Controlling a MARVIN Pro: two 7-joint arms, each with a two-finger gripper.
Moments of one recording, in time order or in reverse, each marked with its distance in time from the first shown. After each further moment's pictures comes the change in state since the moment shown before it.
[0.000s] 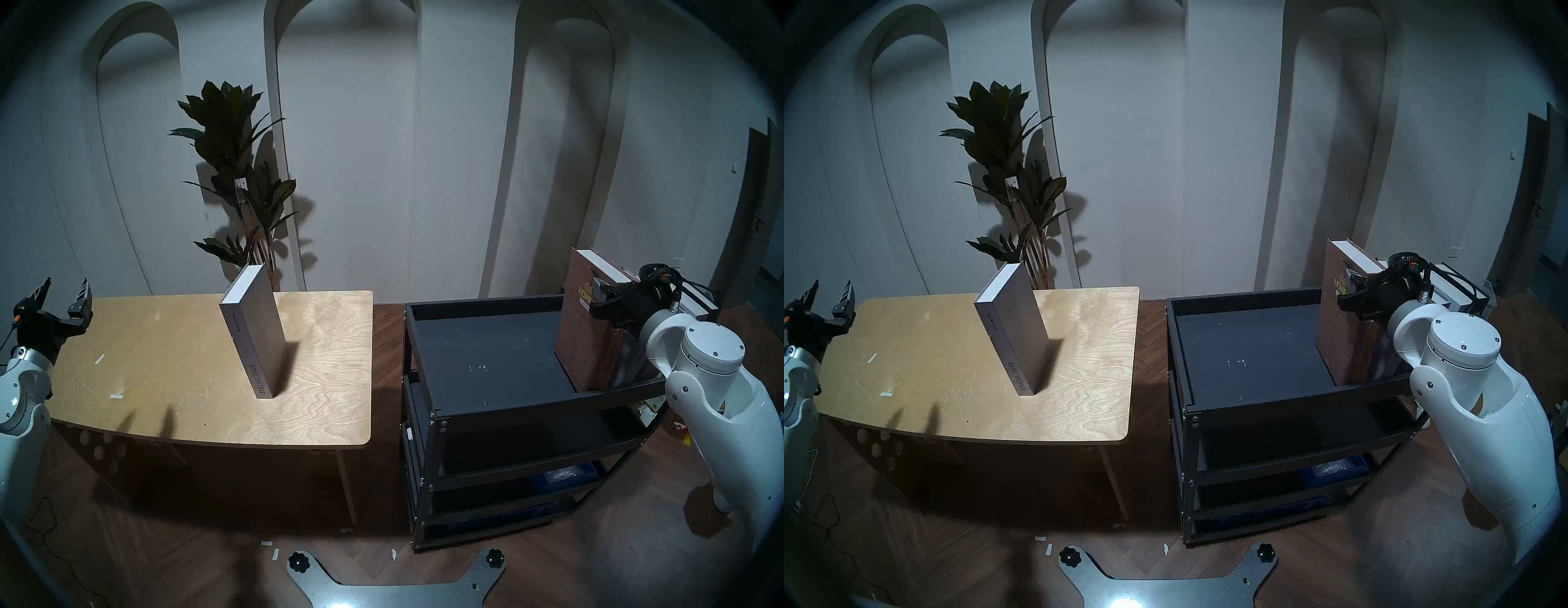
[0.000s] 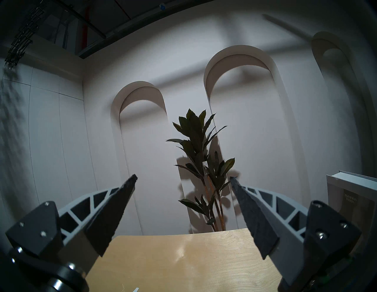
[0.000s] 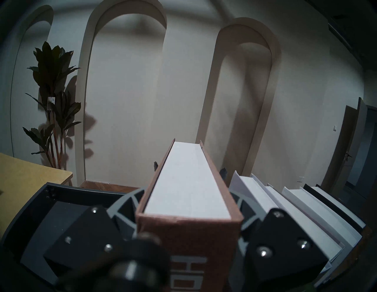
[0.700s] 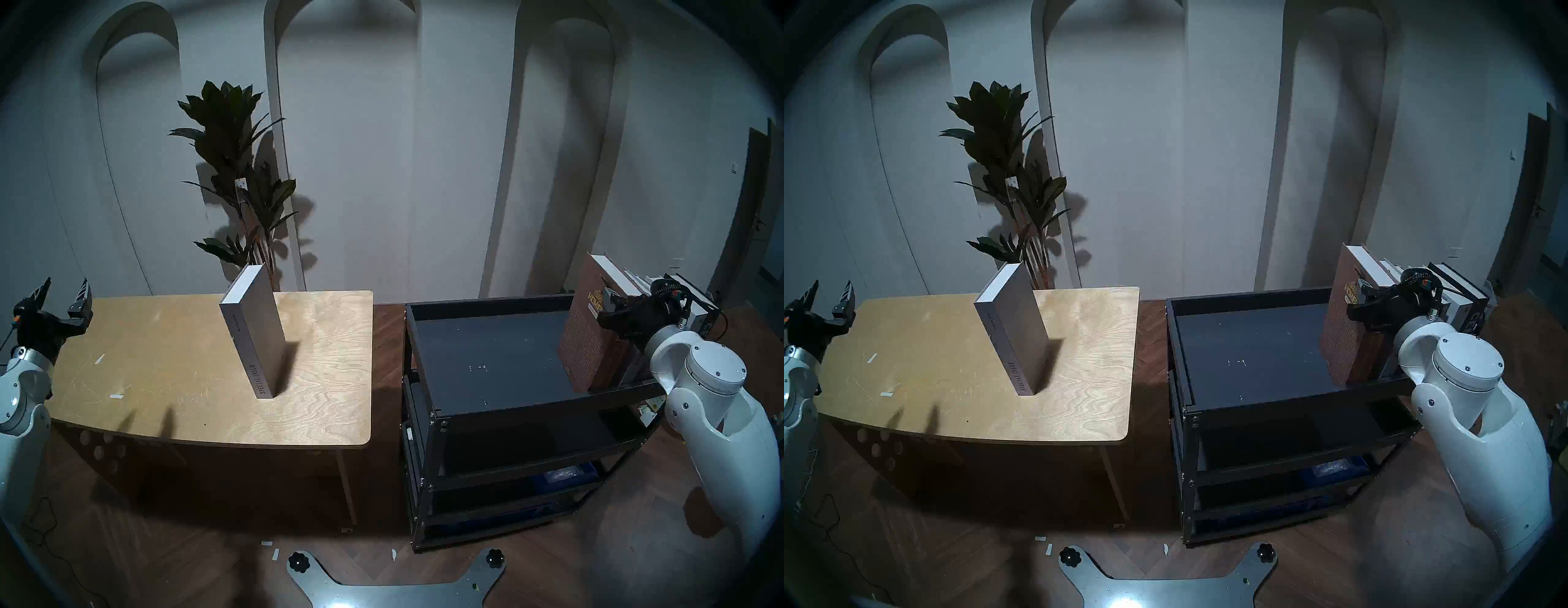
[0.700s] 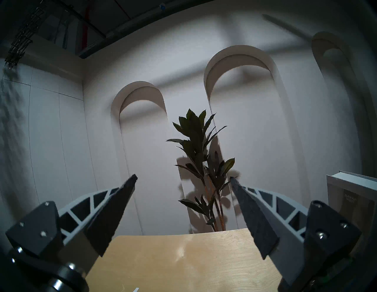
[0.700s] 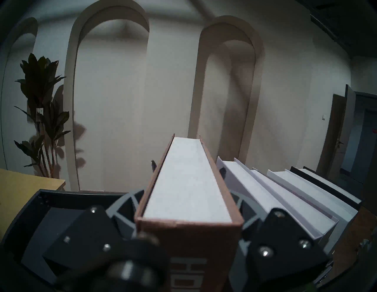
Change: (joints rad) left arm 0.000 0.000 0.000 0.000 0.000 0.000 0.000; right arm -0.050 -0.068 0.026 -0.002 -0.014 -0.060 -0.033
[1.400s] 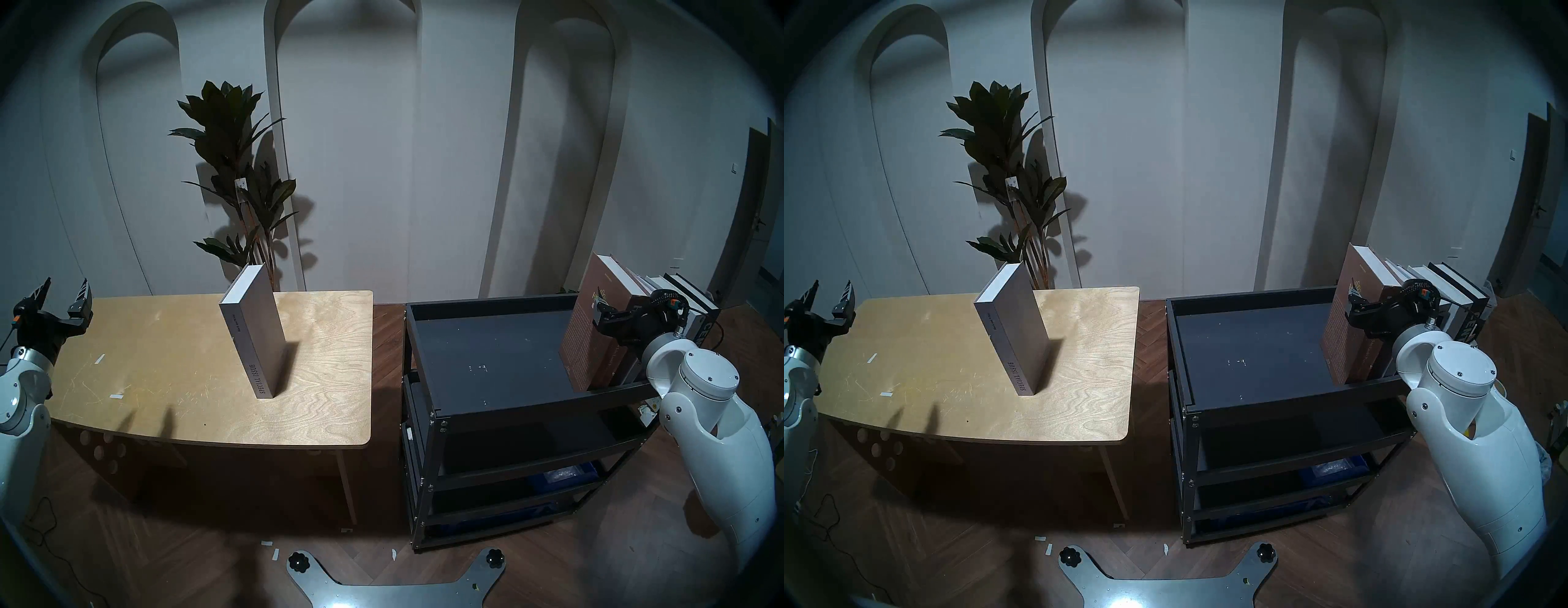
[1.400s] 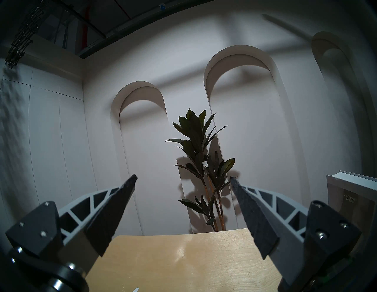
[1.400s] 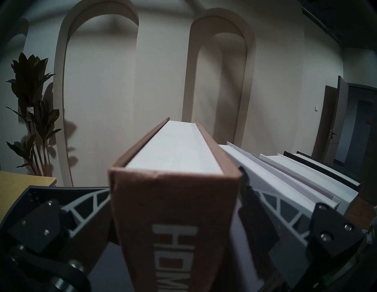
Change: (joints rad) left arm 0.000 0.000 0.000 0.000 0.000 0.000 0.000; right arm 0.011 -0.021 -0.019 0.040 -0.006 -0.009 -0.016
